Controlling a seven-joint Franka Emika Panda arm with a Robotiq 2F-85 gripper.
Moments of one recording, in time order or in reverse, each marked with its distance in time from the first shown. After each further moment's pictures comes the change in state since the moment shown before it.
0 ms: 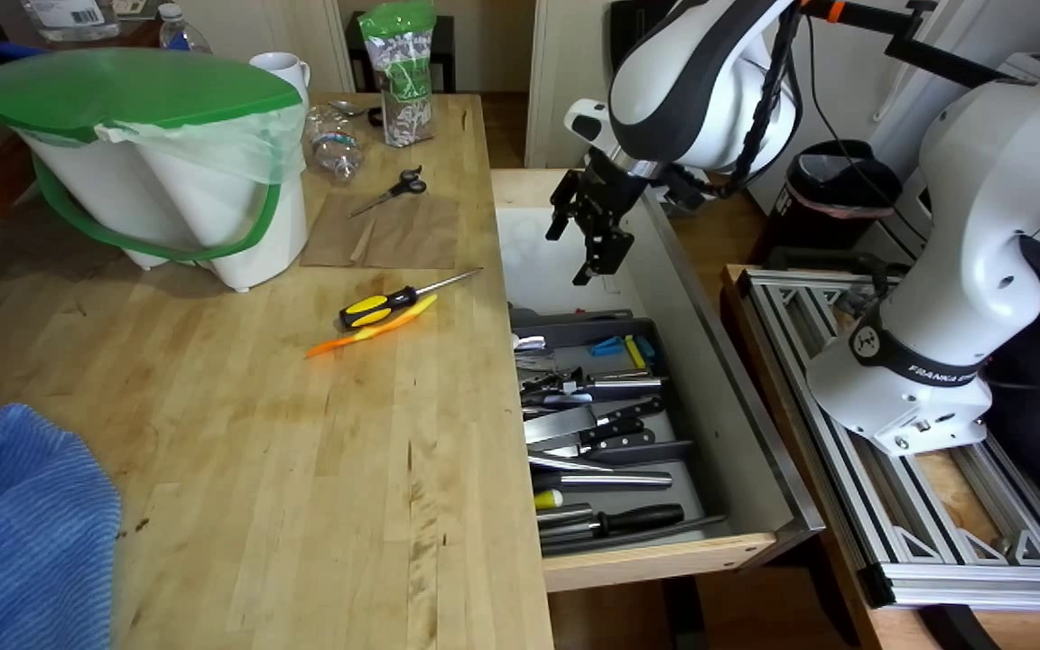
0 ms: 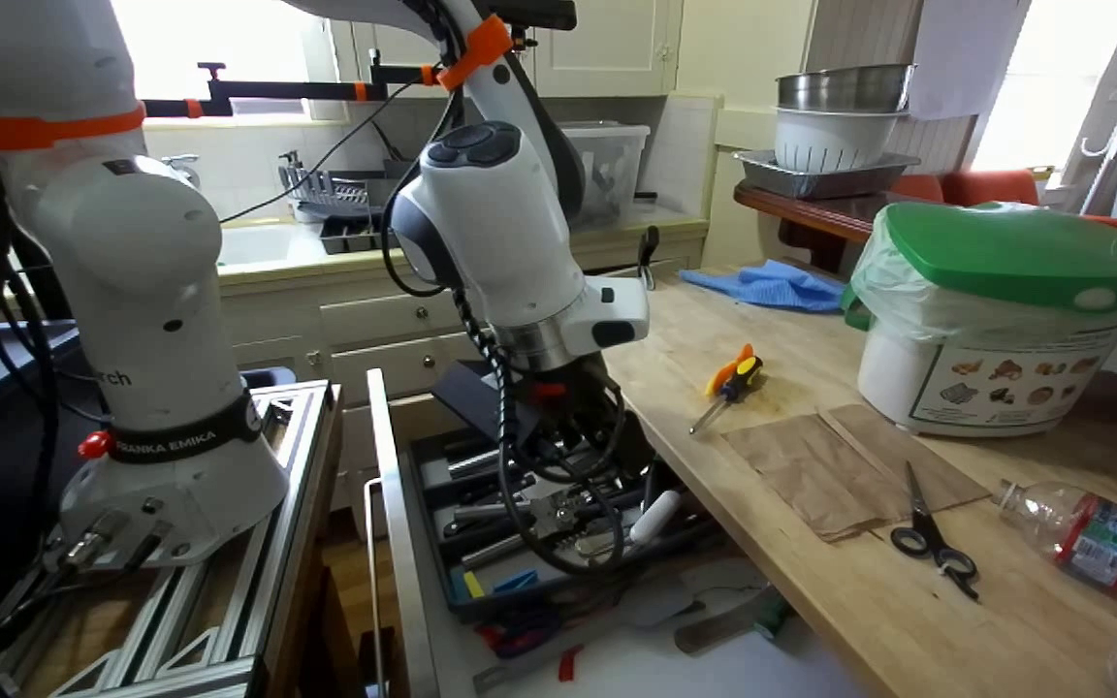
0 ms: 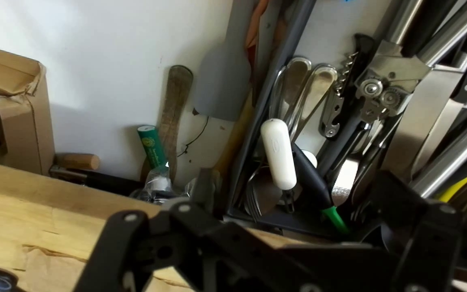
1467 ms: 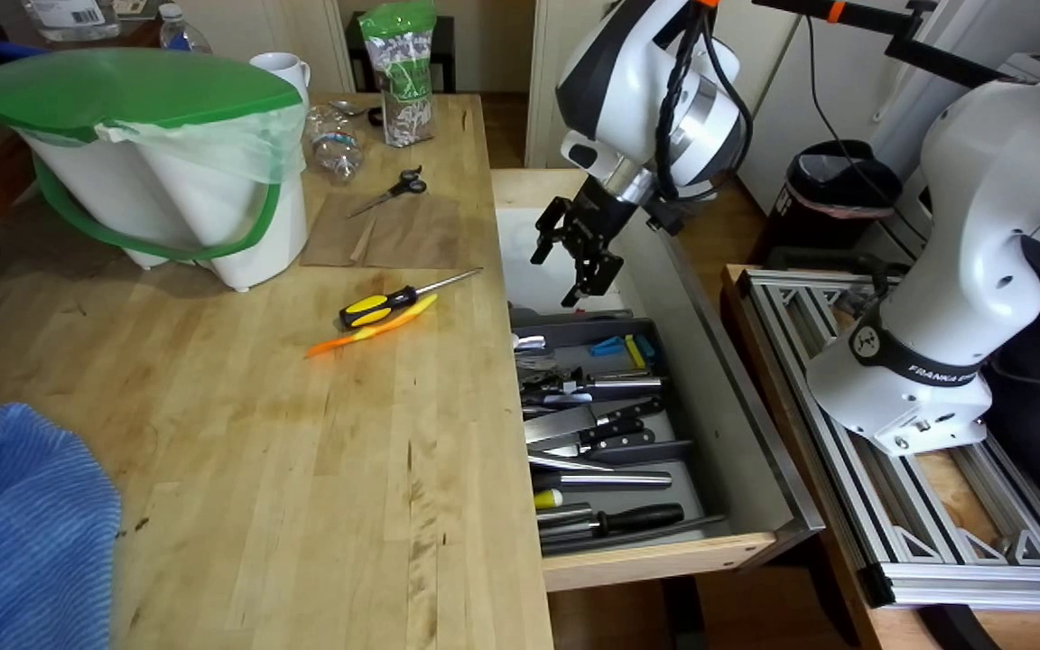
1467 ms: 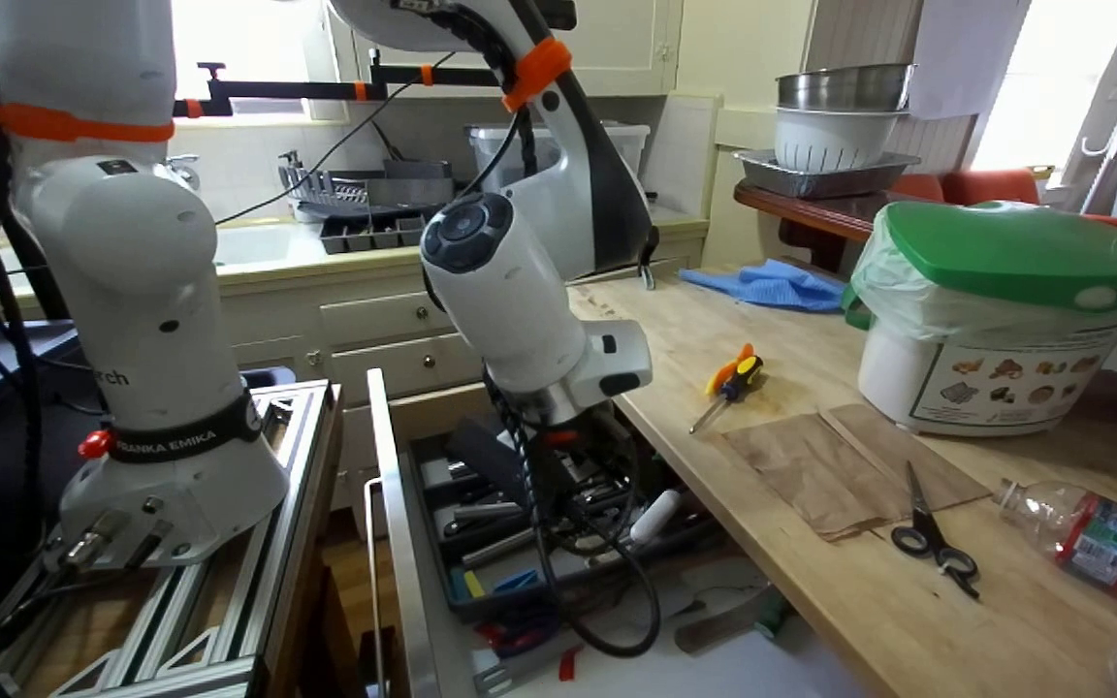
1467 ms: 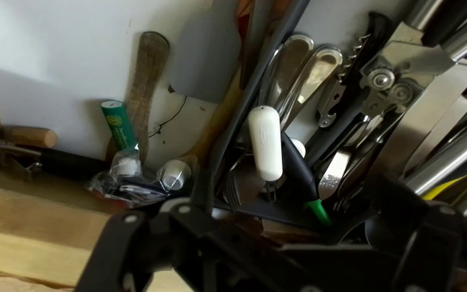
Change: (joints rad) arm -0.040 0.250 0.027 0.137 0.675 -0.286 -0.671
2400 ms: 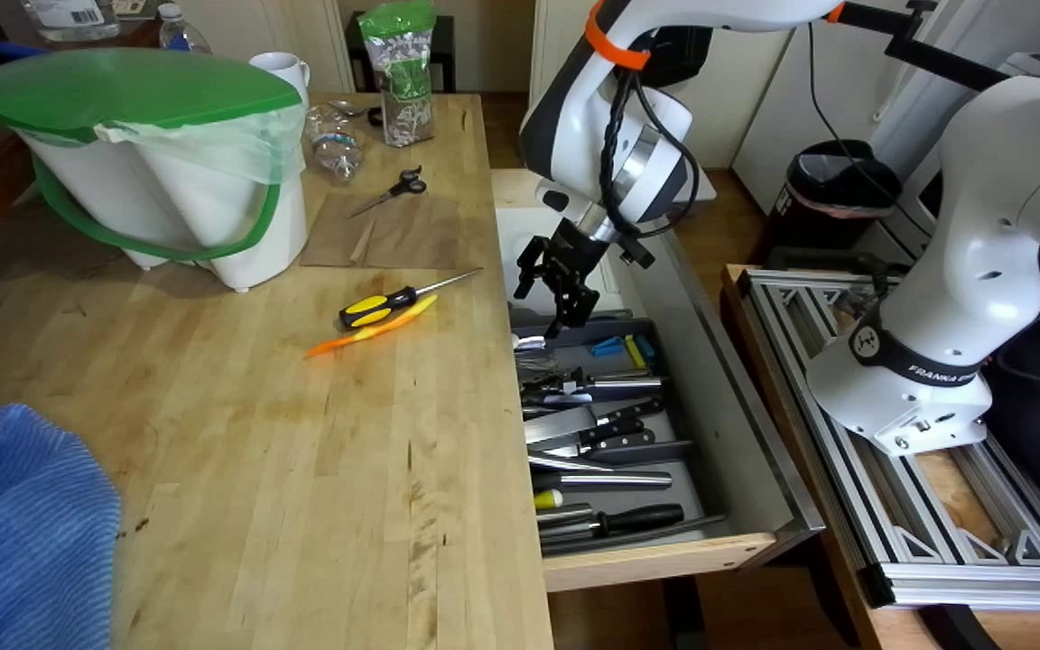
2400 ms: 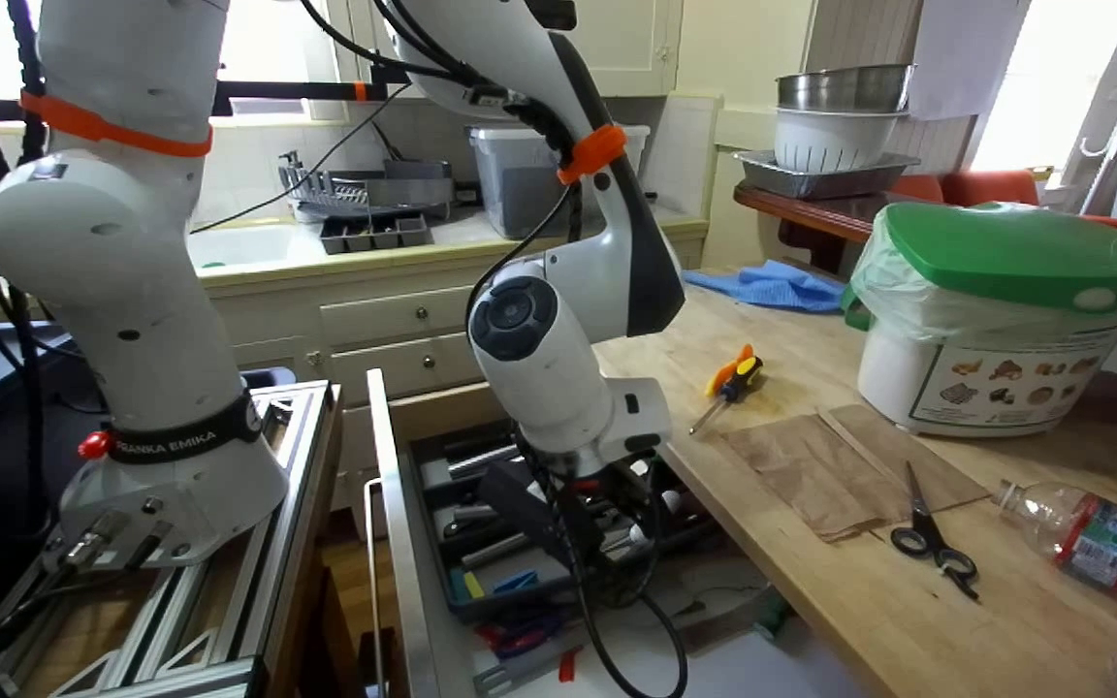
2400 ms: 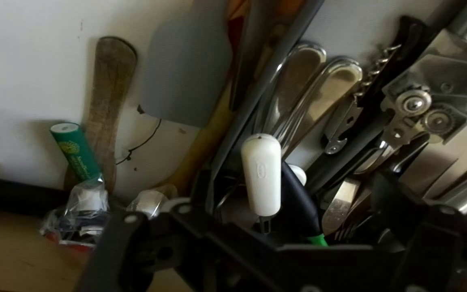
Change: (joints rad) arm -0.401 0.188 0.408 0.135 0.116 -0.059 -0.123
